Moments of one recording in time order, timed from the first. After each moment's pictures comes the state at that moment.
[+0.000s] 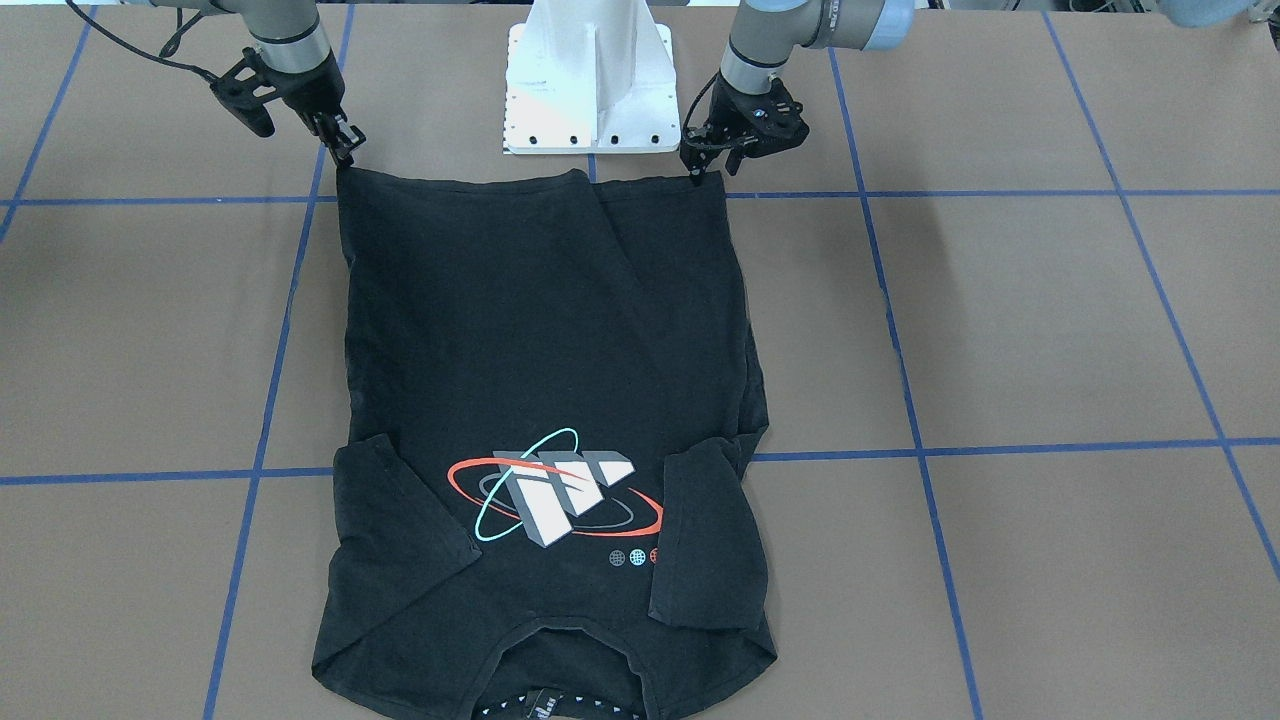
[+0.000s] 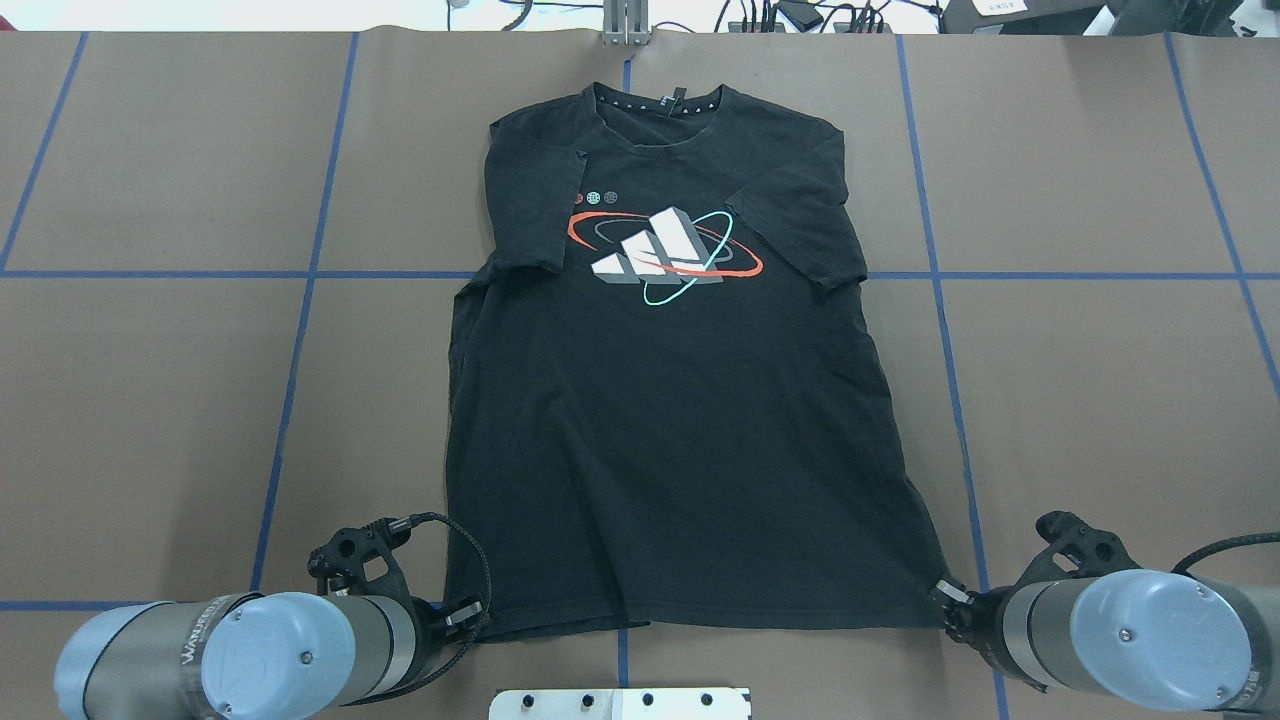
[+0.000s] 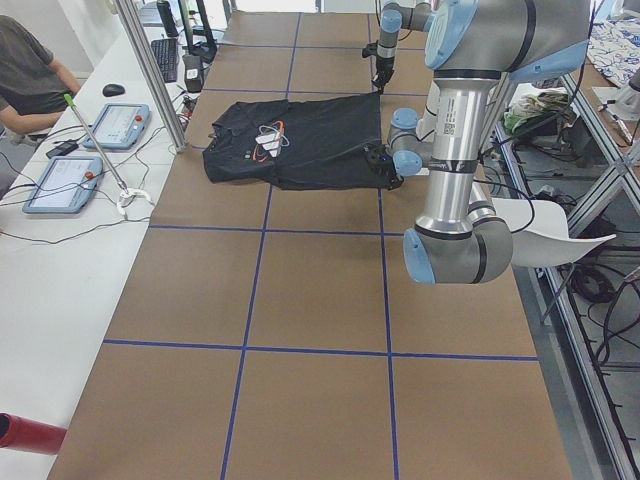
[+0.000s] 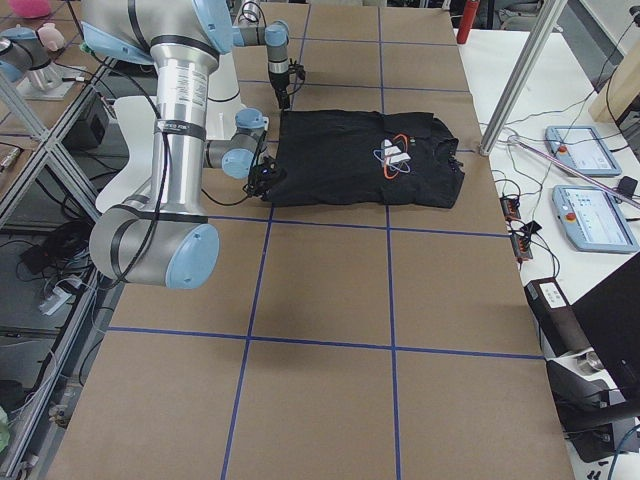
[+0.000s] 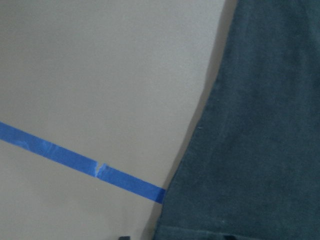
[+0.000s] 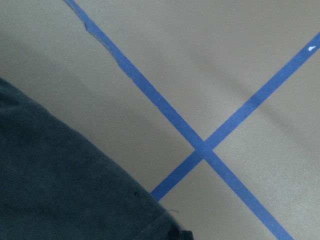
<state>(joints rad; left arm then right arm) -0.10 -1.78 -2.00 -1.85 -1.60 -1.93 0.13 -1.75 2.23 -1.33 1.65 2.24</state>
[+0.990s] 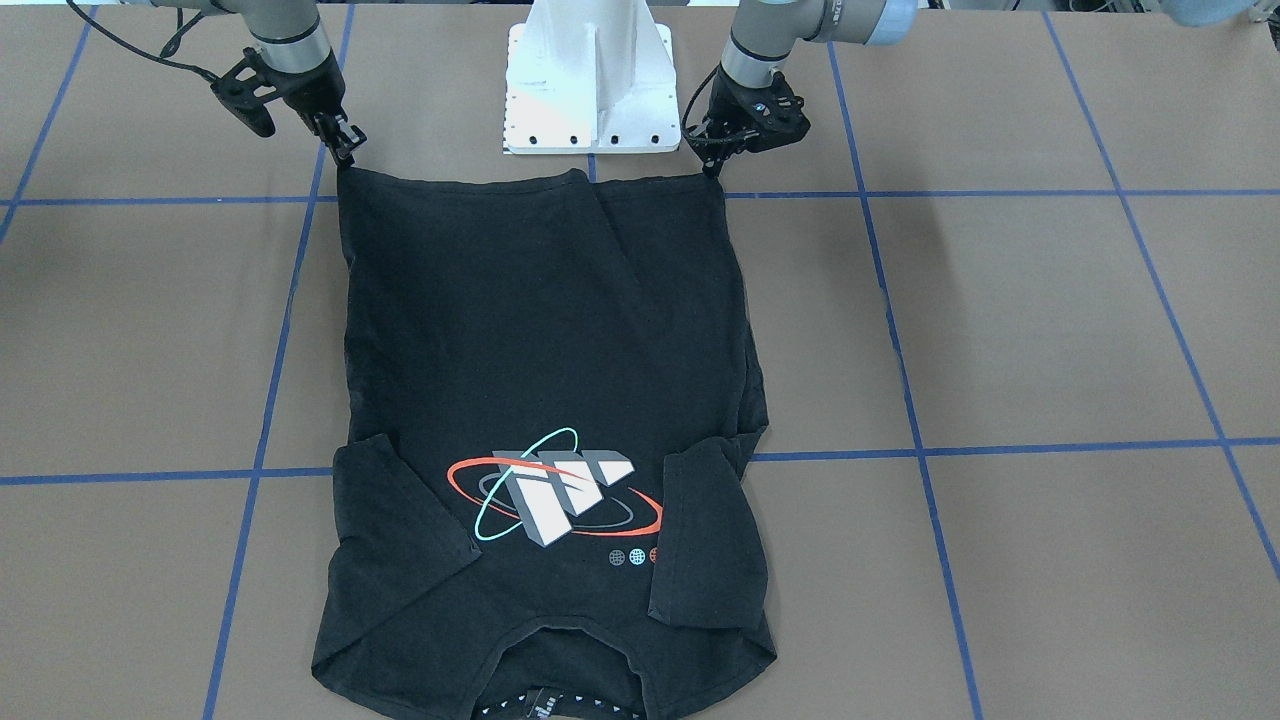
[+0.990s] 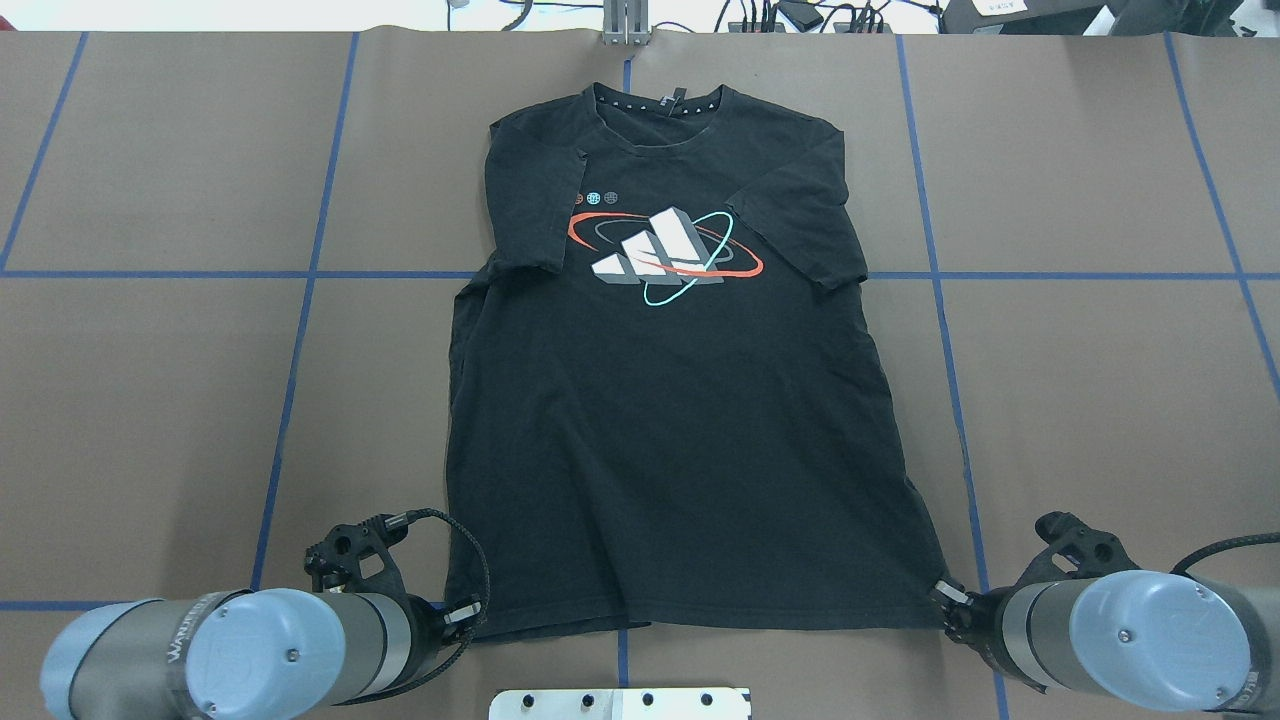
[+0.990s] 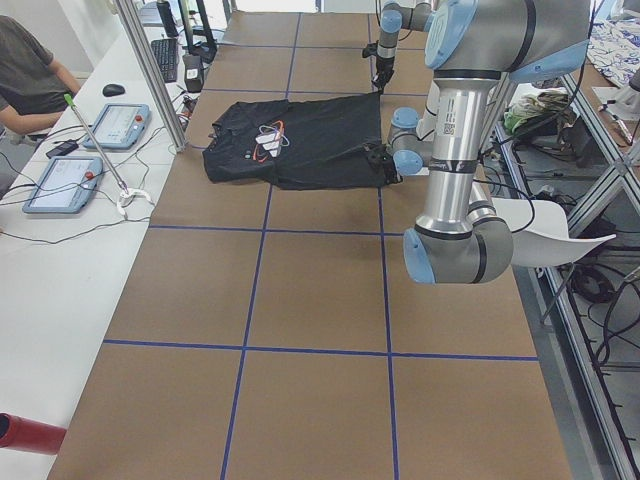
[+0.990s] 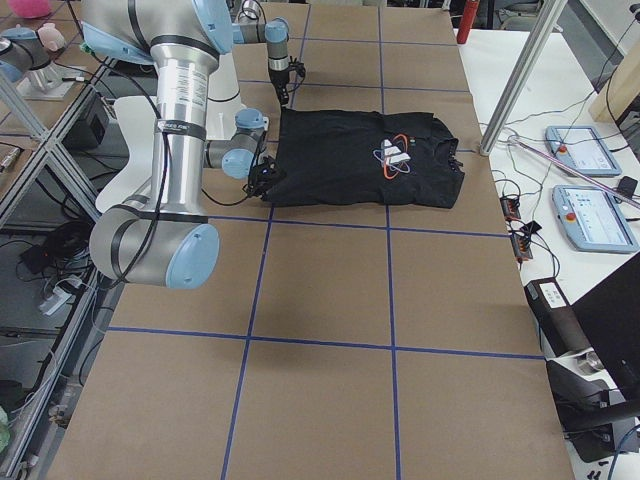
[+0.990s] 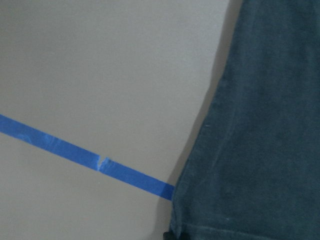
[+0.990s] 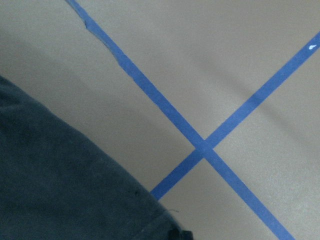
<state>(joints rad) -0.11 -1.77 -2.06 -1.85 -1.61 -1.92 0.13 -1.75 2.23 -1.33 1.65 2.24</state>
